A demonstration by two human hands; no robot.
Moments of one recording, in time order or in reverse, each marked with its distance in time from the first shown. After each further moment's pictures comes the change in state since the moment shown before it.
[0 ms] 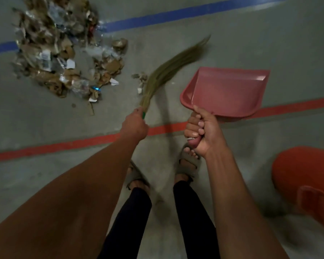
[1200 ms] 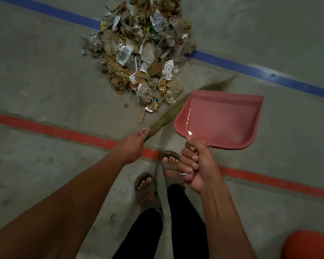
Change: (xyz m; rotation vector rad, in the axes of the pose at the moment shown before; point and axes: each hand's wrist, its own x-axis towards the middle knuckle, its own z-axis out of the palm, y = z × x) left_hand 0.052 -0.314 -0.051 -0.065 -0.001 0.254; right_hand 0.085 0.234 0.182 -0.360 0.054 0.133
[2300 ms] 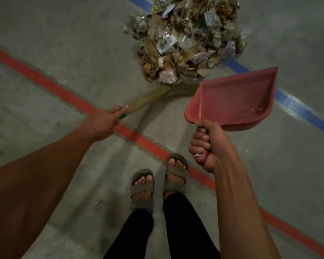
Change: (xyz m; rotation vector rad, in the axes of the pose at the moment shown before) left_hand -0.050 -0.145 0.000 0.000 0.382 -0.100; right_hand 0.069 -0.006 0.050 -0.462 0.056 0.102
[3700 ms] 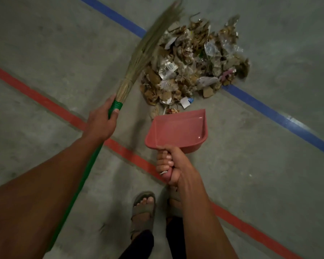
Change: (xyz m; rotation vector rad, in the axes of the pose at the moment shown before) left_hand 0.064 0.024 -0.098 -0.308 0.389 -0.418; right_hand 0.087 0.020 0.057 0.094 -0.297 0.429
